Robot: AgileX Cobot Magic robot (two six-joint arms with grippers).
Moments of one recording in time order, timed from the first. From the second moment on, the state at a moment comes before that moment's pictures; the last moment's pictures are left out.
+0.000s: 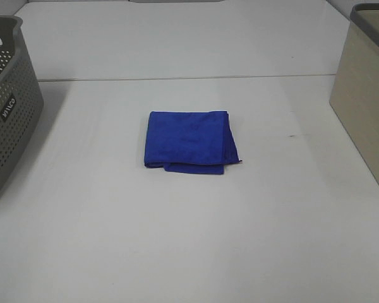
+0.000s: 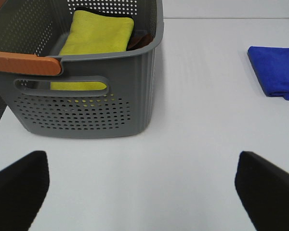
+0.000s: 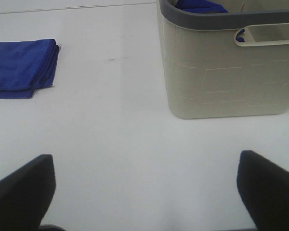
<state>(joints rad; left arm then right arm) 0.07 0.00 -0.50 -0.05 1.04 0.03 -0.02 0.00 -0.50 0.07 1.06 -0.01</state>
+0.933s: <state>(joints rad) 0.07 0.00 -0.50 -0.05 1.04 0.03 -0.02 0.91 -1.05 0.20 1.12 -0.01</state>
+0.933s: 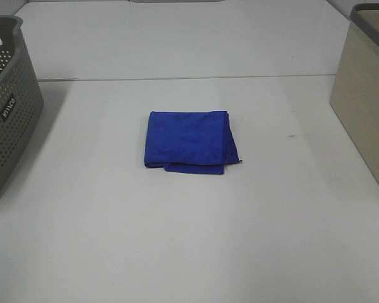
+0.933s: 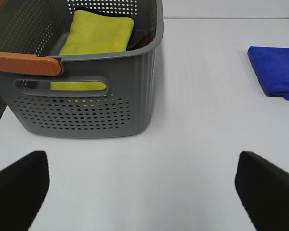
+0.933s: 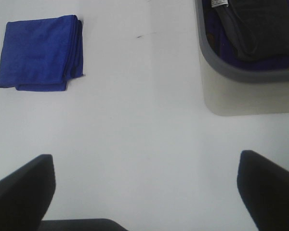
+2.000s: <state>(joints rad) 0.07 0.00 -0.50 -0.05 1.04 0.03 0.22 2.15 -1.66 0.59 0.93 -0.17</state>
